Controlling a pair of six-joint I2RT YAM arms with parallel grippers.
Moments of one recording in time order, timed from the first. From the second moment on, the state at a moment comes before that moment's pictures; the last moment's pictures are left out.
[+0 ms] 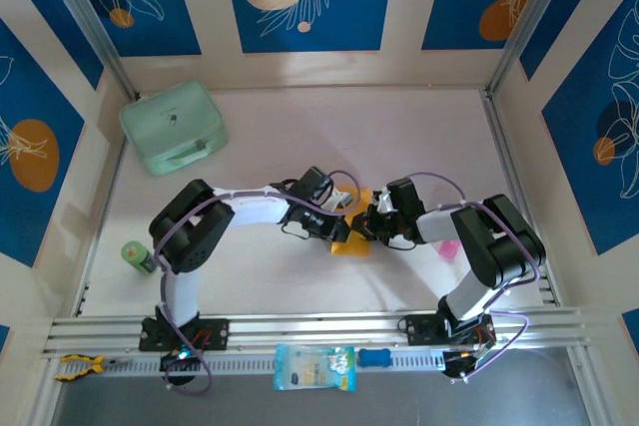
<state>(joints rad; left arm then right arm) -0.81 1.95 1.13 -0.23 0.65 -0.47 0.37 1.62 0.49 0.21 -0.66 0.92</state>
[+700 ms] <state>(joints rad) -0.81 1.93 1.07 -0.23 0.60 -0.47 0.42 1.53 0.49 0.17 -0.62 0.92</state>
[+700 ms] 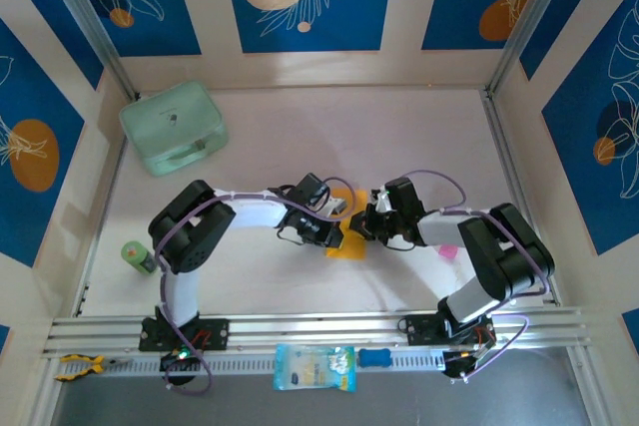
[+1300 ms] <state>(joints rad) -0.80 1.92 1.04 -0.23 0.61 -0.47 0.43 1.61 0.48 0.25 -0.61 0.97</state>
